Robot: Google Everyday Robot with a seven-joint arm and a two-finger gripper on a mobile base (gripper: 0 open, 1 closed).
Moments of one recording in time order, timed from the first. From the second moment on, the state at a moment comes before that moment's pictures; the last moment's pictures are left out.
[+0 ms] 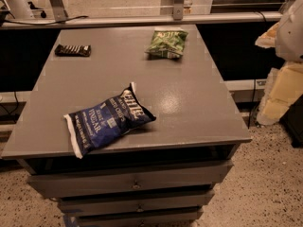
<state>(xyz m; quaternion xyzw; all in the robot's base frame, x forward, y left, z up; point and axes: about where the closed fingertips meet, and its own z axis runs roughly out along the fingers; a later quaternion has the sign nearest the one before) 0.438 -0.216 0.977 -0.60 0.78 -0.04 0.16</state>
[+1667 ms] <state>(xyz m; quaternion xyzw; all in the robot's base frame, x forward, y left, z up) 0.613 -0.221 0.951 -0.55 0.76 0.01 0.35</state>
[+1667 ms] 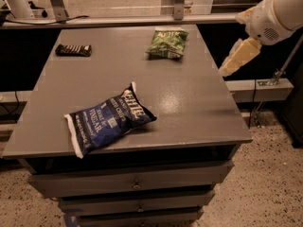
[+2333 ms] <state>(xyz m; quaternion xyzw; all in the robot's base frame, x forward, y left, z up) 0.706 -0.222 0.942 -0.47 0.78 0.06 0.41</state>
